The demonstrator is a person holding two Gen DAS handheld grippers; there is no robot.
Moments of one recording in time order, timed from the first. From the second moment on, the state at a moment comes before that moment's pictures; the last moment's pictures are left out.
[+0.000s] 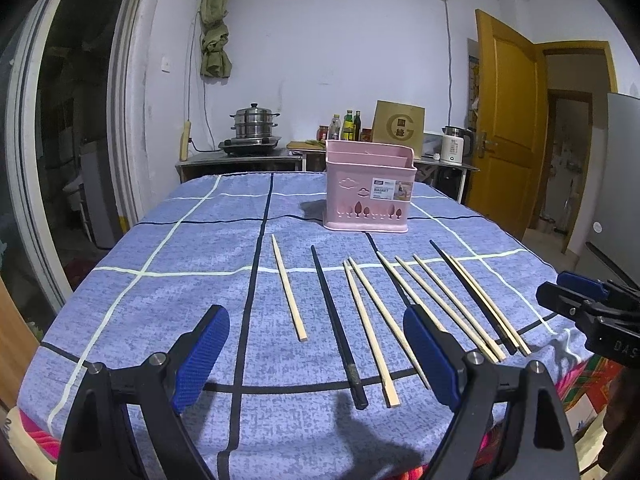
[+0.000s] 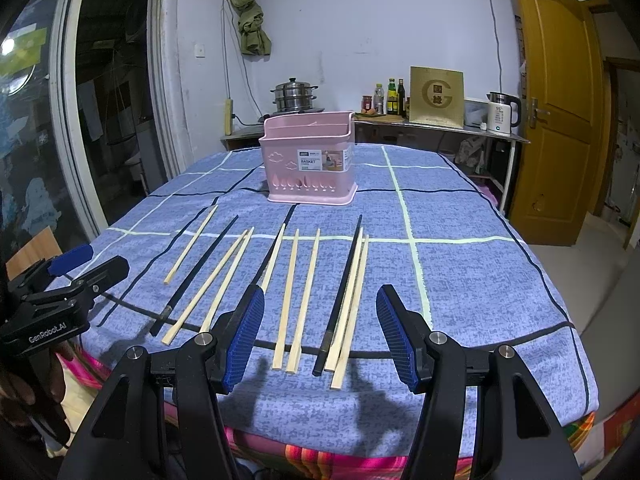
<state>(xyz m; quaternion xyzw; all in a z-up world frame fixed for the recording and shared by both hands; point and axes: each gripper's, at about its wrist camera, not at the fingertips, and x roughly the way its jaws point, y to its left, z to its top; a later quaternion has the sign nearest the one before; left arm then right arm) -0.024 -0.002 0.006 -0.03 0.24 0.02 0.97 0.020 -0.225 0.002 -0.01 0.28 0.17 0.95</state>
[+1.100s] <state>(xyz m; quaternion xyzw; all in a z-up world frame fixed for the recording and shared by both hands) -0.024 -0.003 0.003 -0.03 0.25 0.01 0.97 0.021 -0.225 0.002 -0.01 0.28 0.16 0.95</state>
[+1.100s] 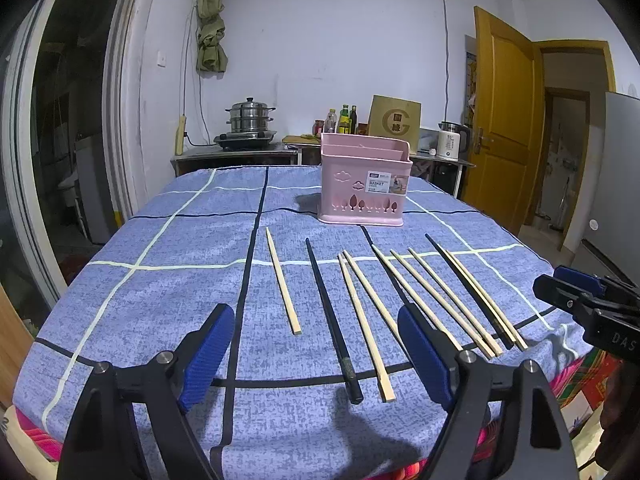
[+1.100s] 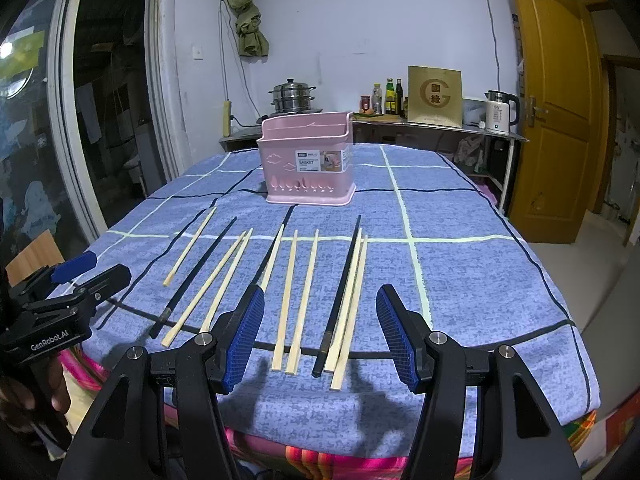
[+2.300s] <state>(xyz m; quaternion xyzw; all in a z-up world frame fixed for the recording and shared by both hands) 0.133 0.058 -0.006 -0.02 0.38 0.02 0.92 0.142 -0.189 -0.016 -0.04 0.38 0.20 0.90</state>
